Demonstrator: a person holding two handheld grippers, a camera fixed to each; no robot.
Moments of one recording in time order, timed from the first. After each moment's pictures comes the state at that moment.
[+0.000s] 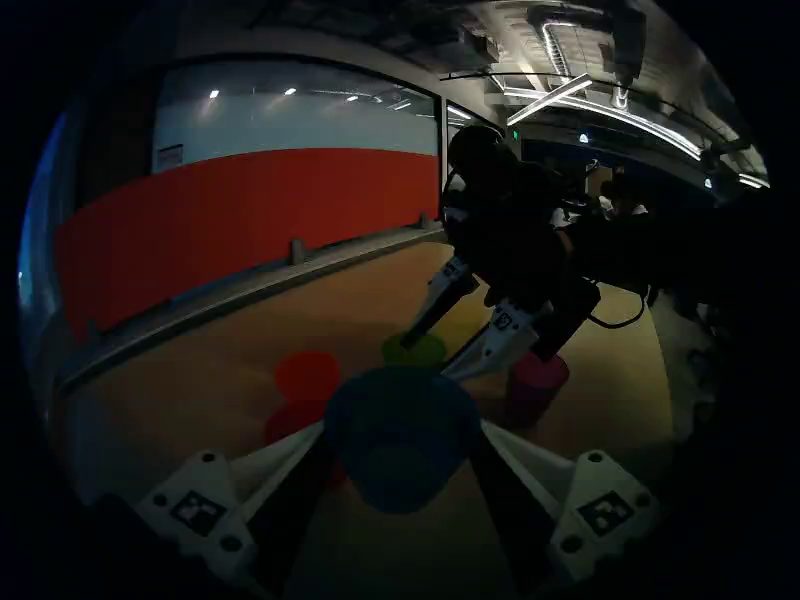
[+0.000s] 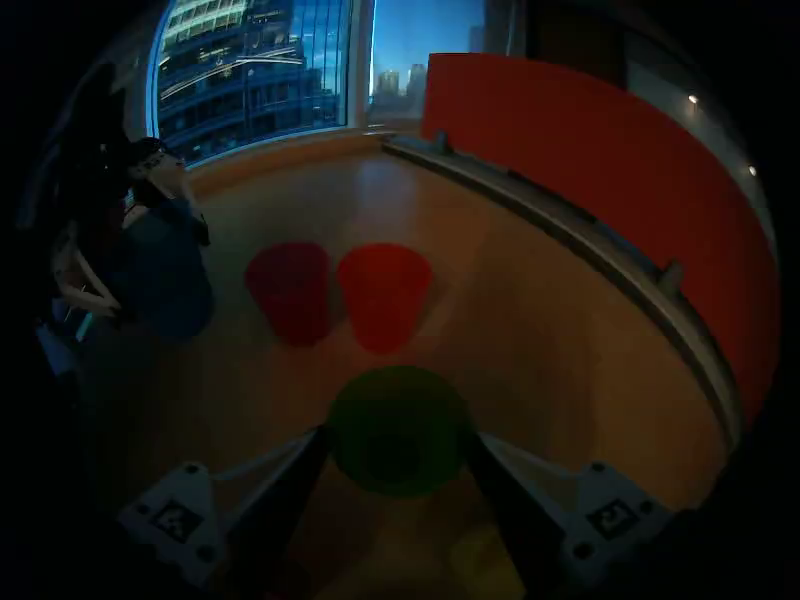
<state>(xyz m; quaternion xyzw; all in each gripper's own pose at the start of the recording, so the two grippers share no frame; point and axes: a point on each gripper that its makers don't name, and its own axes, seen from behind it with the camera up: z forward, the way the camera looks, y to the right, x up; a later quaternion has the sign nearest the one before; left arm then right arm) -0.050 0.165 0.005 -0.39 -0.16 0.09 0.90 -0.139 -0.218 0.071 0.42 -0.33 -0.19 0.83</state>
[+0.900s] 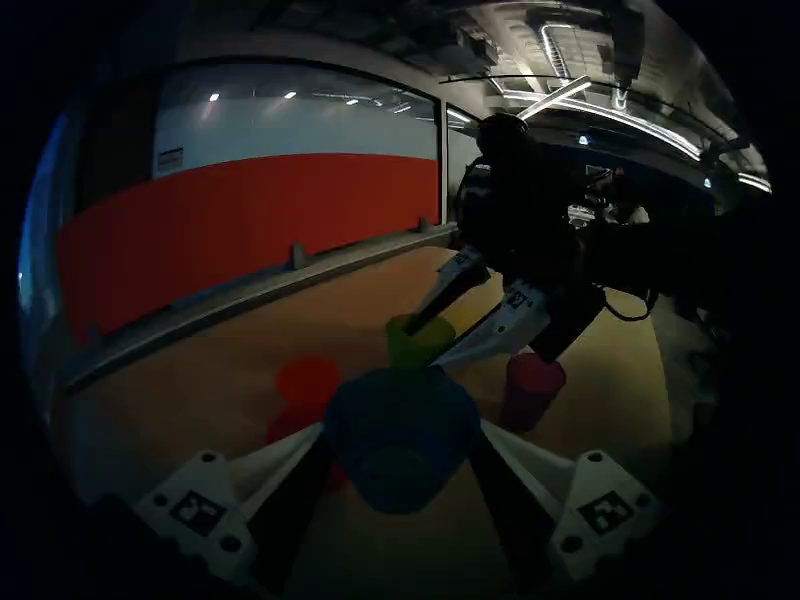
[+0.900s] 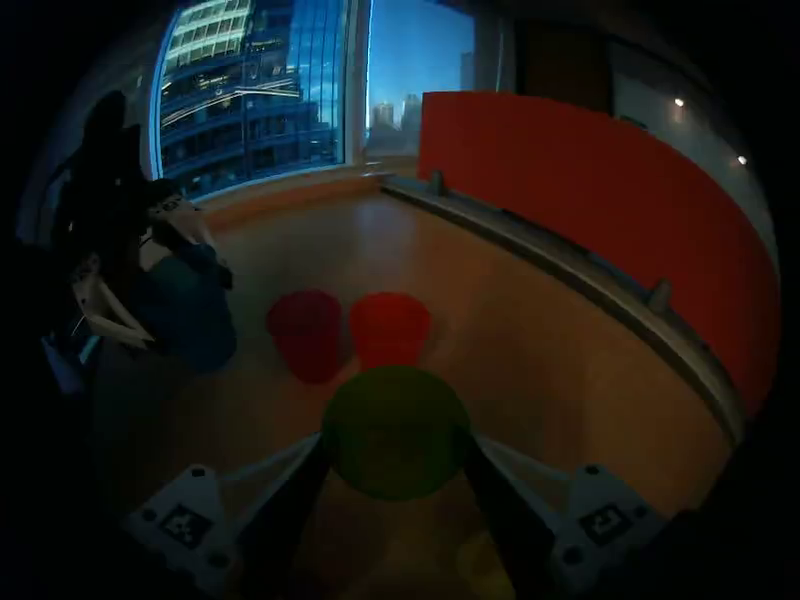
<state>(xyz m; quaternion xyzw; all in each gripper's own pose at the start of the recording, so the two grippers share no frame) -0.043 0.164 0.004 -0.39 -0.16 0.09 0.90 -0.105 -0.225 0.063 0.43 -0.27 -0.15 0.85</state>
